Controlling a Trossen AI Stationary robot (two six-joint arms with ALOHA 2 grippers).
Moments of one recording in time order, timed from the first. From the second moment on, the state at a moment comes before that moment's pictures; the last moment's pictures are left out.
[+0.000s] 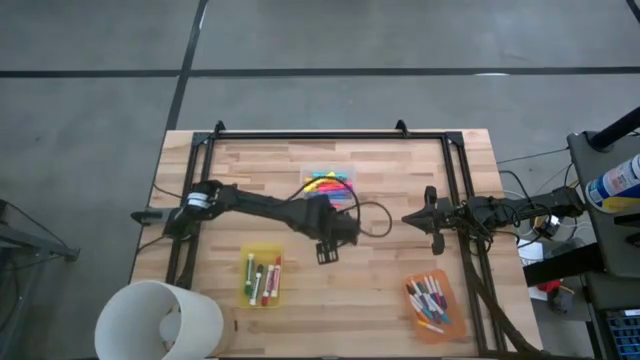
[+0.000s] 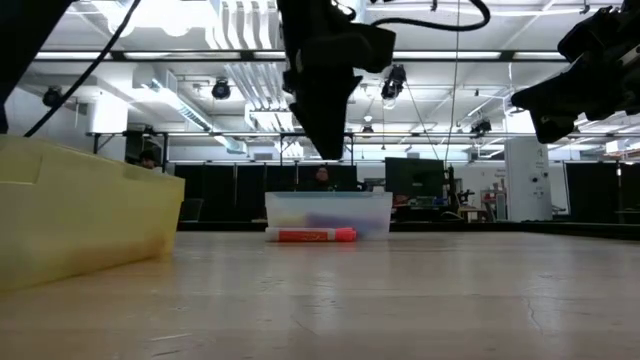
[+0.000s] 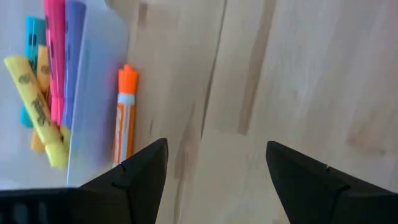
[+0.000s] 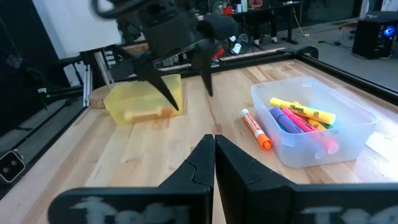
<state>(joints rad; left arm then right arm) -0.14 2.09 1.91 -1.15 -0.25 -0.29 0.19 0.13 0.04 -0.03 0.21 0.23</state>
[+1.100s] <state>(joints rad) 0.03 2.09 1.57 -0.86 -0.30 -0.13 0.19 0.13 0.04 -0.03 0.21 0.23</state>
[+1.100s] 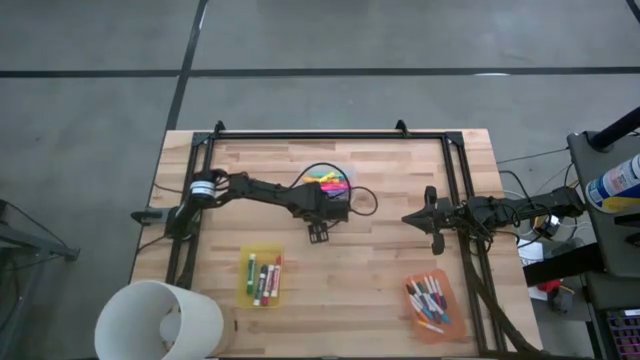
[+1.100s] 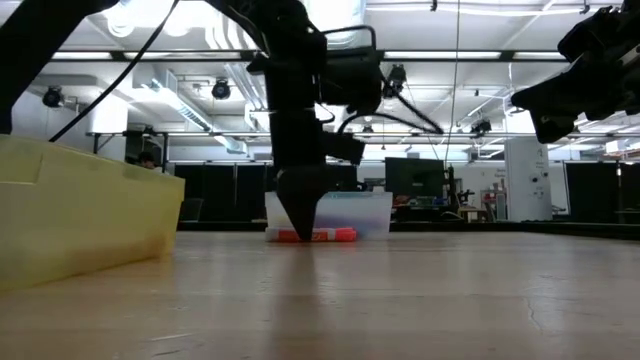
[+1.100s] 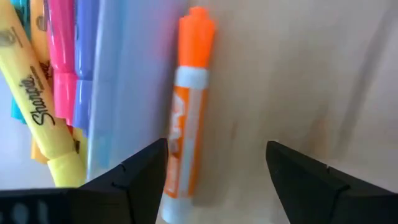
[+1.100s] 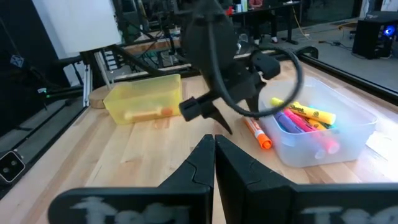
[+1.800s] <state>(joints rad) 0.06 2.09 1.53 -0.81 -0.09 -0.31 0.19 0.13 0.04 -0.03 0.21 0.23</state>
